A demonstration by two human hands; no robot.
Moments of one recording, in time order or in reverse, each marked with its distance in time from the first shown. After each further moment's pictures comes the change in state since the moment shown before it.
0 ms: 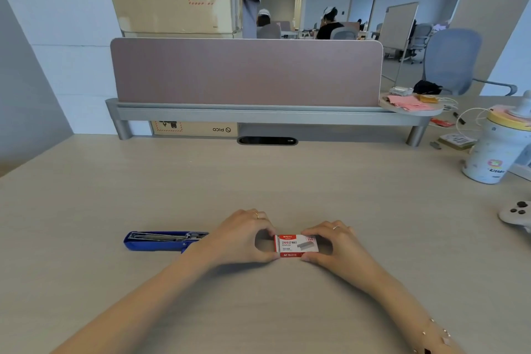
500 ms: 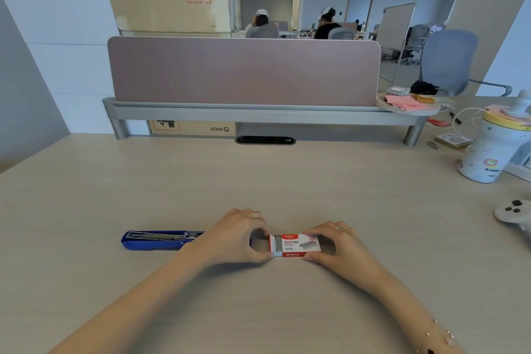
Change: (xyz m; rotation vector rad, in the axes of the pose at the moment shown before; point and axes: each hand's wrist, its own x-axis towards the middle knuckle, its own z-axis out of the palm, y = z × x) left_hand -0.005 -0.003 -0.001 0.010 0.002 -0.017; right_hand -0.007 0.000 -0.006 0.038 -0.002 0.034
